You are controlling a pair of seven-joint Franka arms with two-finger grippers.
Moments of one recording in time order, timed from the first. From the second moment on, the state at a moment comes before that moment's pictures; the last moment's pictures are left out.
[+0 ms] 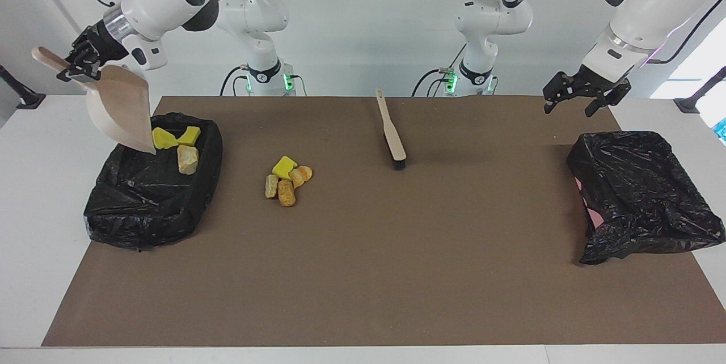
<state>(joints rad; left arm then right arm) -0.07 -0.02 0.03 -1.61 -0.04 1.51 0.09 -0.06 -0.41 -0.07 -2.24 -1.20 1.96 -1.62</state>
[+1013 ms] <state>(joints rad) -0.07 -0.03 0.03 -1.59 -0.02 1.47 0.09 -0.04 -0.44 0.09 -2.14 -0.53 1.73 -1.20</state>
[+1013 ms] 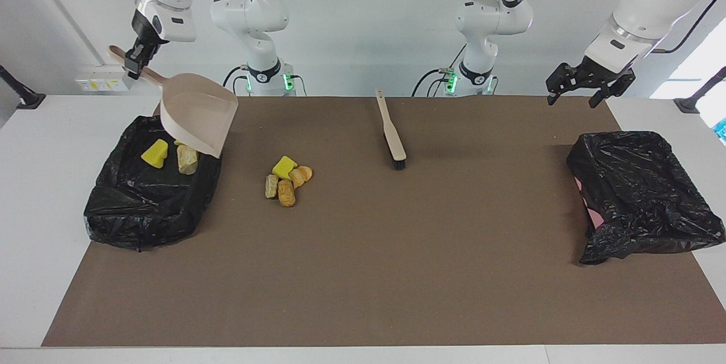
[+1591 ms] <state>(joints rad) -0.07 -0.03 0.03 -1.59 -0.02 1.47 0.09 0.01 -0.13 0.28 -1.96 -0.13 1.72 -0.13</state>
